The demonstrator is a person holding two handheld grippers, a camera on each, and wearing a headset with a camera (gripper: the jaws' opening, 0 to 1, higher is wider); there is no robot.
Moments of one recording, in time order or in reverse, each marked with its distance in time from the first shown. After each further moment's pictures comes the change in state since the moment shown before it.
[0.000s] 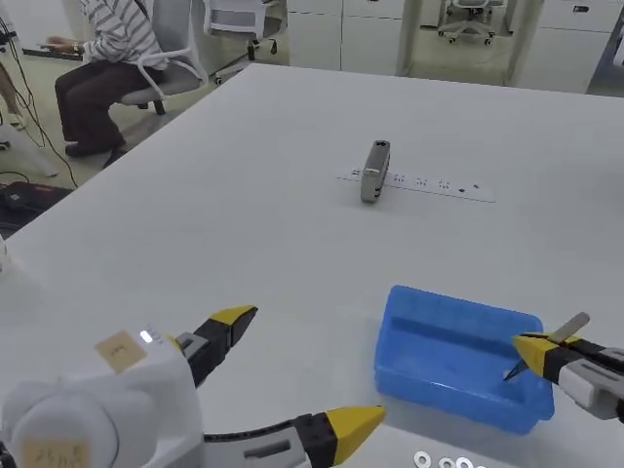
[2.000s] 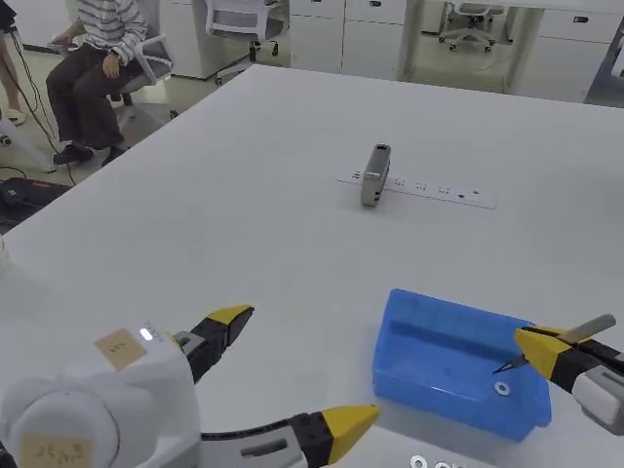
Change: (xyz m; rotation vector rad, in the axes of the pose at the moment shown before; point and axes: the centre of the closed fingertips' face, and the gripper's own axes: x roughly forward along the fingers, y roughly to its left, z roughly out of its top) left arm -0.002 0.005 0.000 0.006 0.001 0.015; right arm -0.034 0.044 0.041 0.058 -0.179 0.102
